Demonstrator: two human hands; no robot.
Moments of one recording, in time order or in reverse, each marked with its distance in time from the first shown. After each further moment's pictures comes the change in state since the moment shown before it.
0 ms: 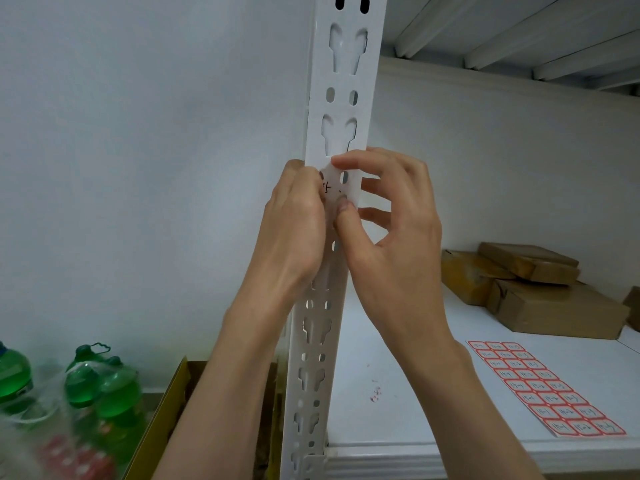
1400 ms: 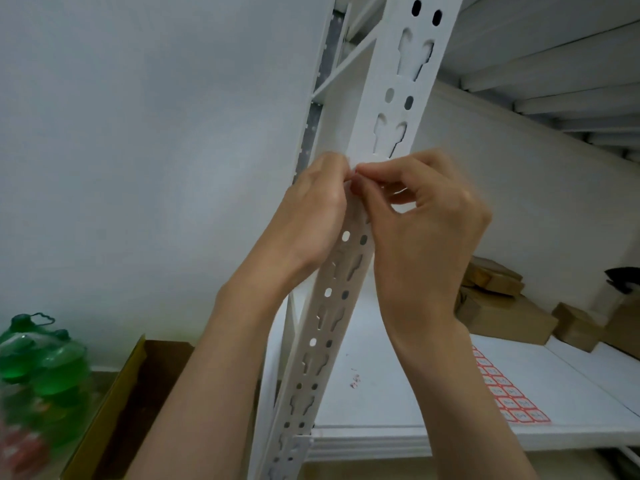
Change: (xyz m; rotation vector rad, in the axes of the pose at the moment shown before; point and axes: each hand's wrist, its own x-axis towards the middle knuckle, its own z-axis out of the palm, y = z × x) left_hand -0.003 0.003 -0.033 0.043 -0.222 0.038; right_hand 0.007 -0.022 0.014 -0.410 0.186 -0.214
